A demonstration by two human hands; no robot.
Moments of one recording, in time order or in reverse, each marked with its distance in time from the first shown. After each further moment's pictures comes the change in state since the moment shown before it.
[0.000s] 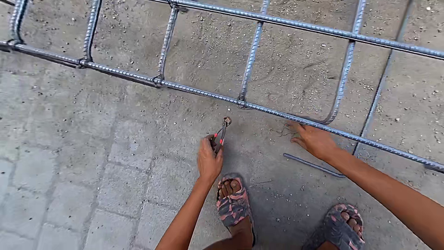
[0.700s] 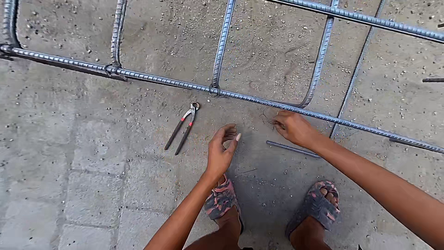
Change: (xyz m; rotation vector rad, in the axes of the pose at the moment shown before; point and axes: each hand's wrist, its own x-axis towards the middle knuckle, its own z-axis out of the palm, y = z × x) left_hand -0.017 0.072 0.030 -0.617 -0.352 -0.001; right_hand -0.003 -0.014 -0.014 0.321 -0.006 0.044
